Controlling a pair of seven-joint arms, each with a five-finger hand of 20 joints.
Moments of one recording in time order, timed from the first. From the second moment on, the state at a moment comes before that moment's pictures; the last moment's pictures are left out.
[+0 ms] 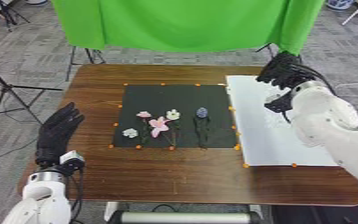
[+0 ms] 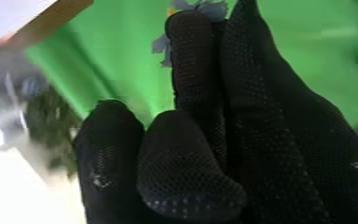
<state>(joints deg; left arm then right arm) 117.0 -62.0 -93.6 -107.1 46.3 13.8 18.3 -59.6 -32.8 46.1 -102.8 -89.9 19.1 29.3</state>
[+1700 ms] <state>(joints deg) 116.5 -62.2 -92.9 -107.0 46.3 13.1 18.1 -84.5 -49.4 56.9 -110.5 -70.3 29.1 34.3</state>
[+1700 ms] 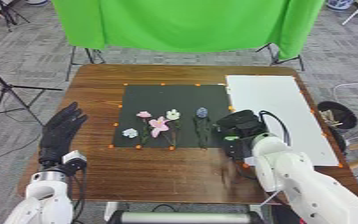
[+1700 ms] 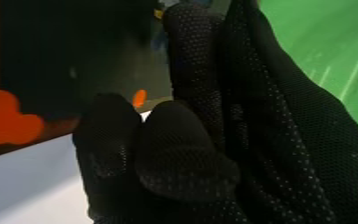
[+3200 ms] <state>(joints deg) 123.0 -63.2 -99.1 -115.5 47.6 11.7 22.3 -108.8 -58.8 94.5 -125.2 -70.4 2.6 -6.3</state>
